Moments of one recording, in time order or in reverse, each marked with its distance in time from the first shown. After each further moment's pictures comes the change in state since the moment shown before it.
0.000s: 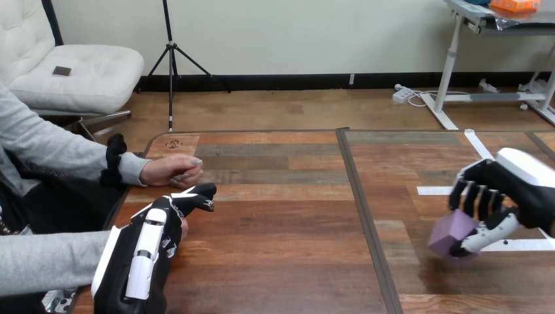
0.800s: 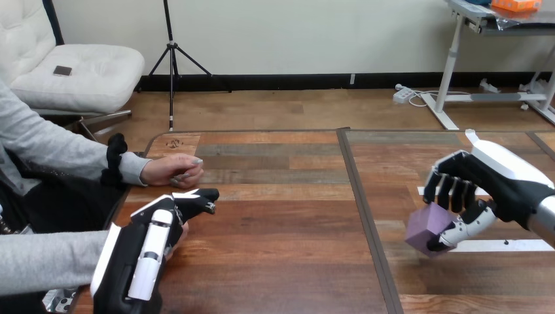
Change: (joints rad) left arm -0.016 0.007 0.015 0.040 0.101 -0.089 0.042; right arm 0.003 0.041 0.000 -0.098 0.006 0.002 0.020
